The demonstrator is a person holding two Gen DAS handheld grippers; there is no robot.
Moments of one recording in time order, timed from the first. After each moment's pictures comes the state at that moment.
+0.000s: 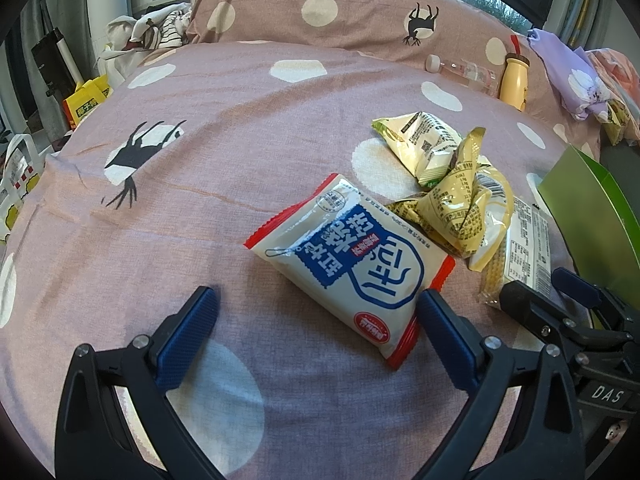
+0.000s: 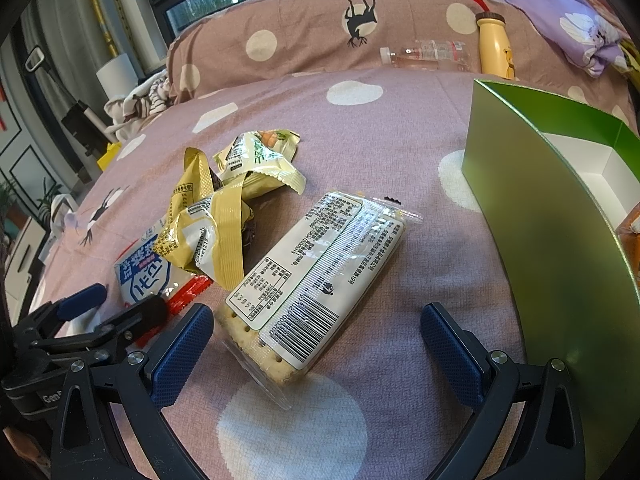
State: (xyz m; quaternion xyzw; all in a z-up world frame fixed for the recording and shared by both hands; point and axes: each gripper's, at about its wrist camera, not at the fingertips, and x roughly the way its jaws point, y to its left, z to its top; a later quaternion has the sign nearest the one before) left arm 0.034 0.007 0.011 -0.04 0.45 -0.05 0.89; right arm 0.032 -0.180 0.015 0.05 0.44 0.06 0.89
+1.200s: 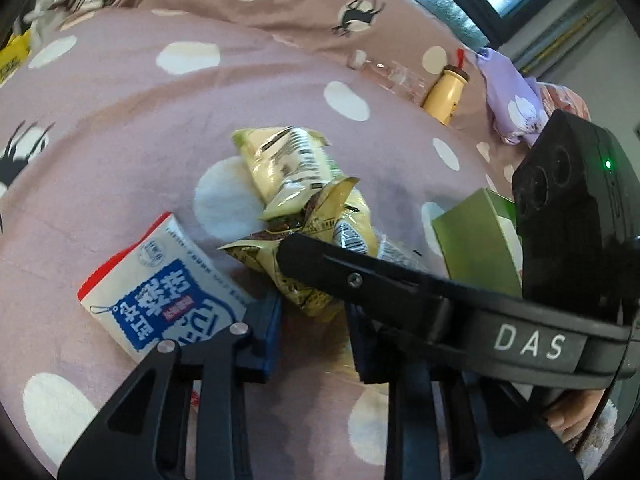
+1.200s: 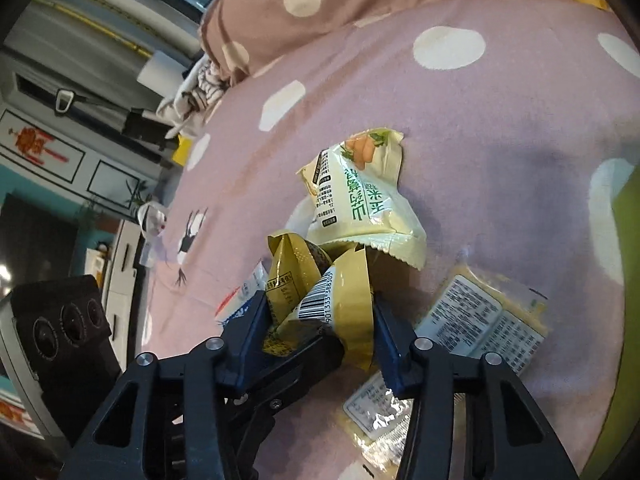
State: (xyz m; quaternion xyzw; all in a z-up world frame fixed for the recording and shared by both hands) left arm 0.078 -0.046 0.044 -0.16 0.48 -0.20 0.84; right arm 0.124 -0.168 0.028 0.21 0.53 0.23 0.79
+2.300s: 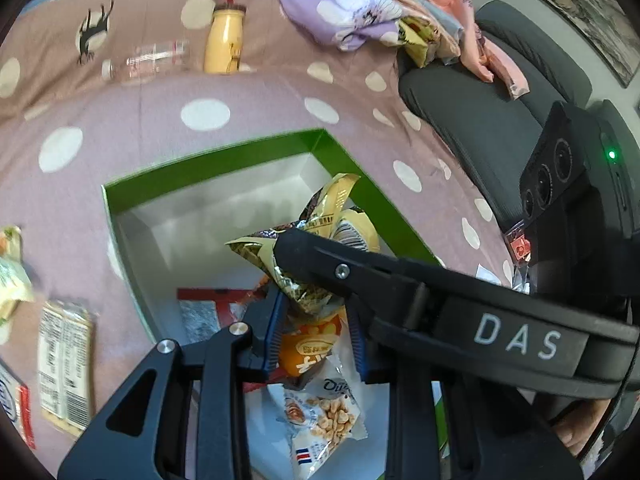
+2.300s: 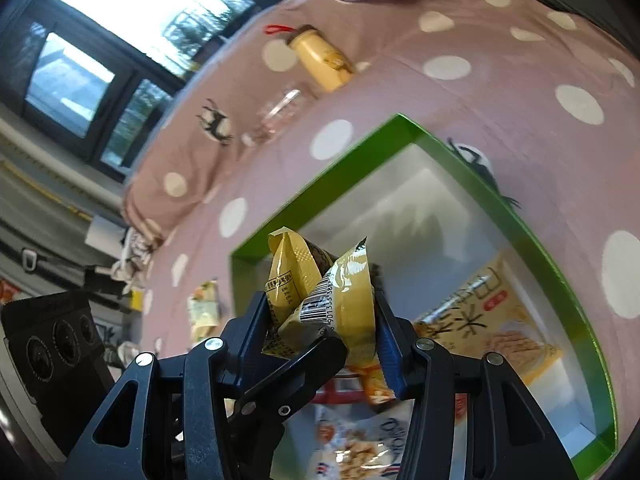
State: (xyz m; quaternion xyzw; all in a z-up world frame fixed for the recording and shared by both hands) left arm 0.052 -0.280 0.092 -0.03 0.48 -0.39 0.79; right arm 0.023 -0.398 0.089 0.33 0.44 0.00 0.84
